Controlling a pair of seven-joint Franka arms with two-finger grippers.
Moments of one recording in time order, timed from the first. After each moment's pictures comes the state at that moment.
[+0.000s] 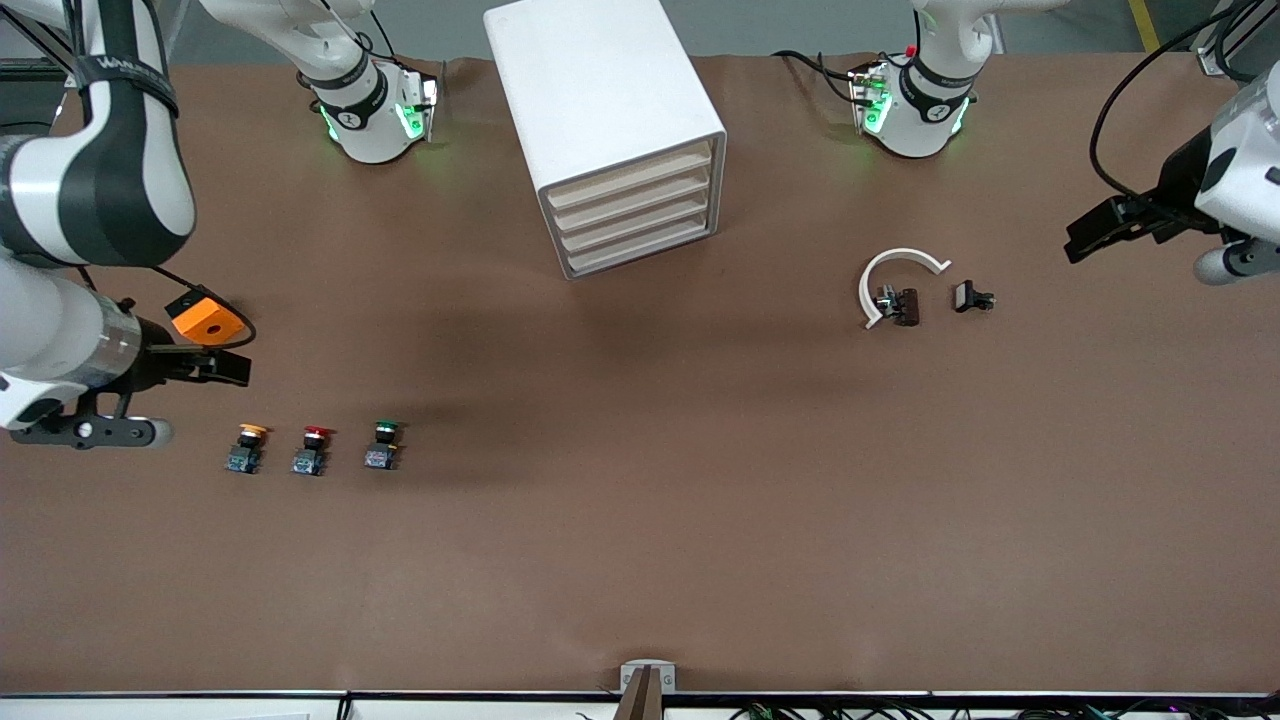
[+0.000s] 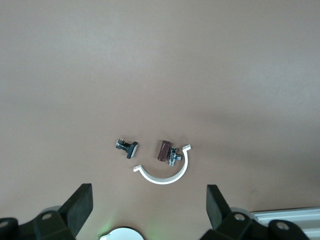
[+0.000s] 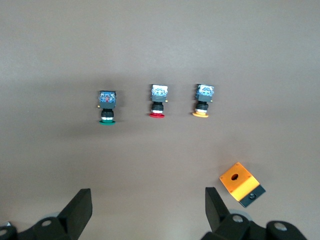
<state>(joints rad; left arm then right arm) 0.03 -0.04 -0.12 -1.60 0.01 1.49 -0.29 0.10 0.33 -0.06 -1.38 -0.06 1.57 0.07</state>
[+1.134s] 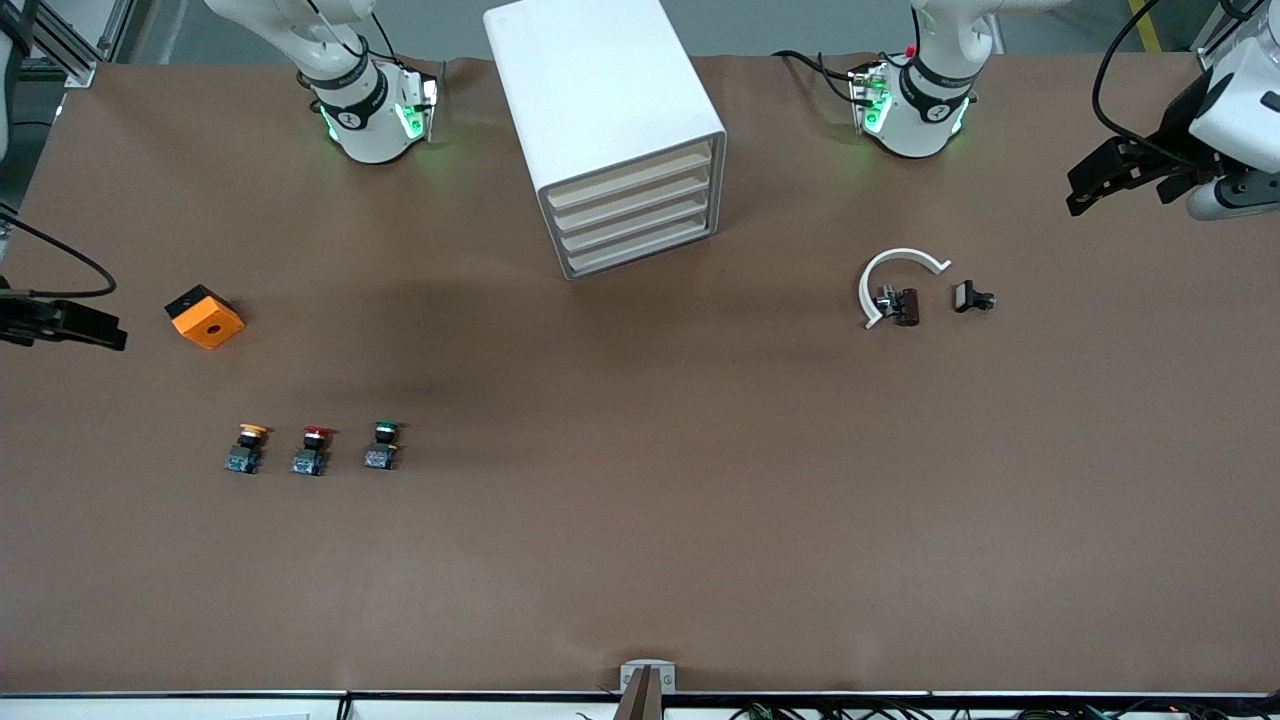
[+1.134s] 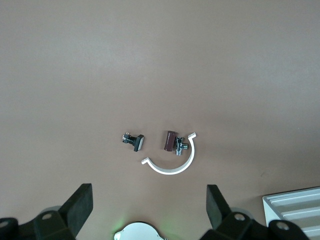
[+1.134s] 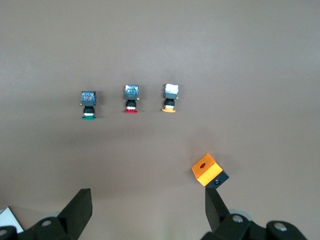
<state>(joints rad) 0.03 -0.15 -0.11 -1.68 0.01 1.48 -0.21 -0.03 0.28 -0.06 -1.23 -0.05 1.43 -0.05</state>
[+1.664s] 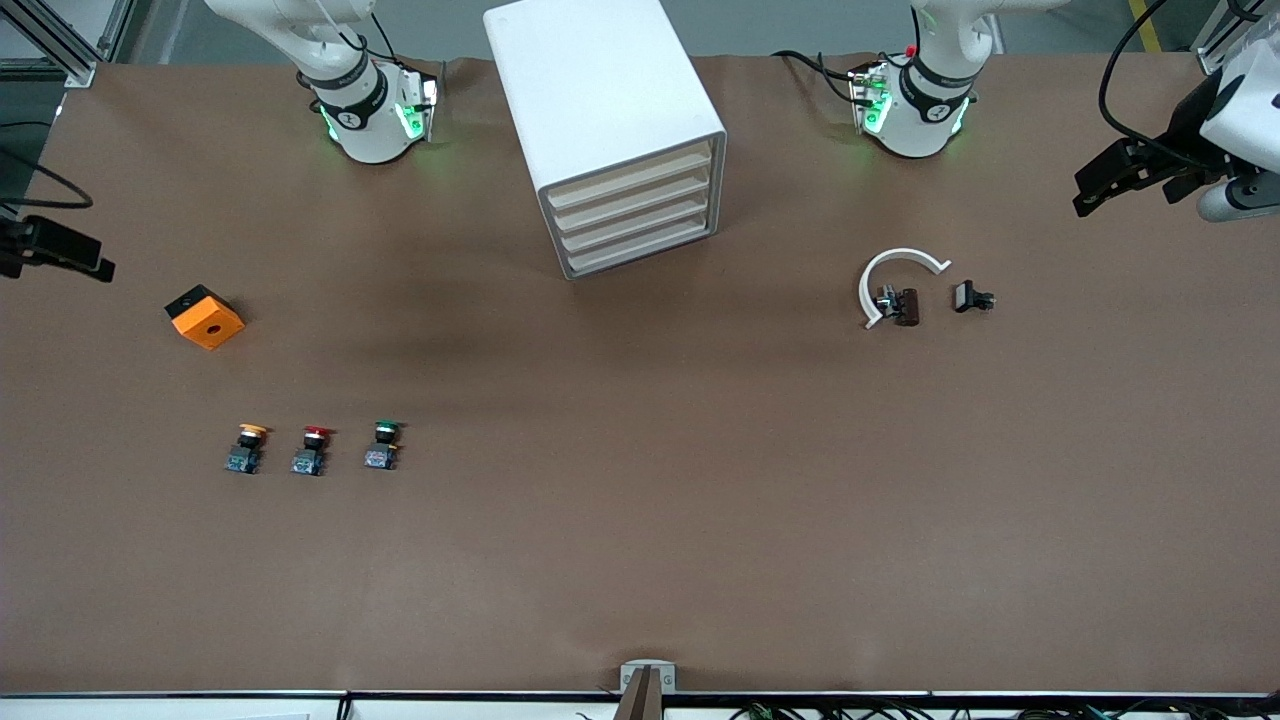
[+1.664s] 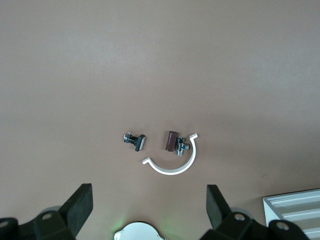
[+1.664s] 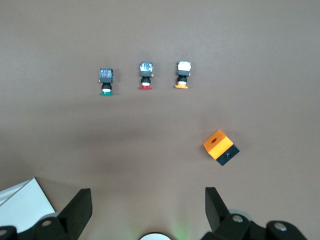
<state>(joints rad) 0.03 -0.15 -0.10 -1.68 0.01 1.48 -0.21 -0.03 0.09 -0.05 -1.40 0.00 1.38 -0.03</state>
